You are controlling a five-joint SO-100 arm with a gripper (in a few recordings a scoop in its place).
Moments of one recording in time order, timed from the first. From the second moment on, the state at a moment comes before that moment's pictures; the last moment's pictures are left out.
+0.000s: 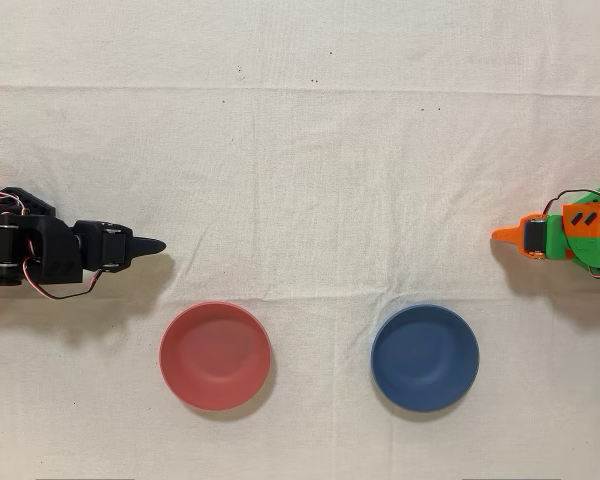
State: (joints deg) arm 4.2 185.6 176.4 52.9 3.4
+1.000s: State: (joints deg) arm 1.8 189.1 180.5 55.8 3.2
